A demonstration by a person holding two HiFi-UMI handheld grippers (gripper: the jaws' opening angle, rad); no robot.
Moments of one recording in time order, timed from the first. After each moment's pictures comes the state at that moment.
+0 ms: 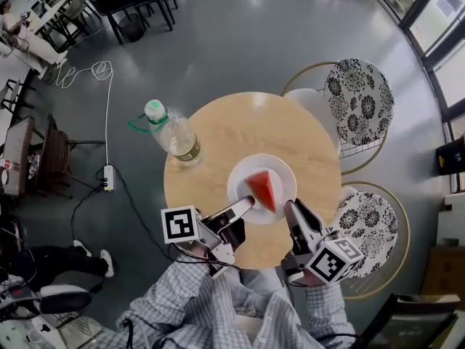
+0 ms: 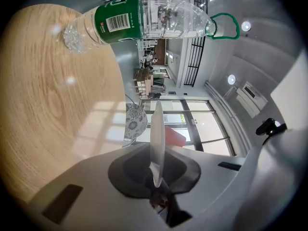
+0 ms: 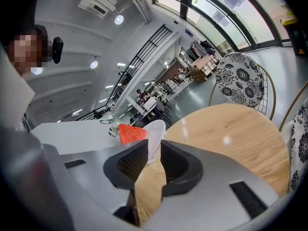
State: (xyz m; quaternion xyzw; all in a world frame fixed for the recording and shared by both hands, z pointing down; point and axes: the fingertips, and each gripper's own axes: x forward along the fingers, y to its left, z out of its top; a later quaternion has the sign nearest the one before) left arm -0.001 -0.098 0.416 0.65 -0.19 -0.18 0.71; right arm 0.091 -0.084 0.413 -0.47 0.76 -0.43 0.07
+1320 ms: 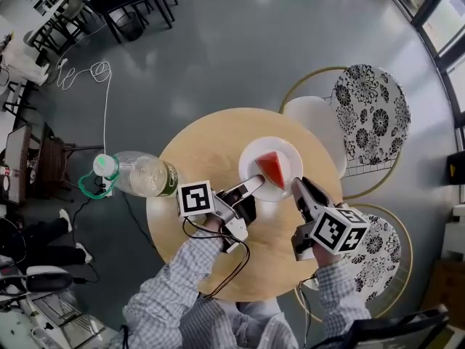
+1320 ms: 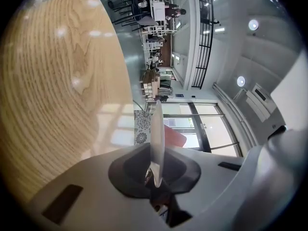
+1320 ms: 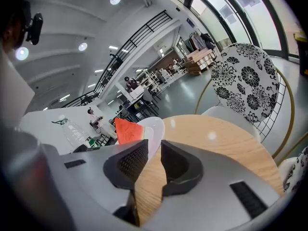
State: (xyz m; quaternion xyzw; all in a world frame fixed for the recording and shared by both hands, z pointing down) left arm 0.058 -0.244 0.504 0.64 -0.23 -0.17 0.72; right arm 0.149 -0.235 0.502 -0.49 0.74 -0.45 -0.04
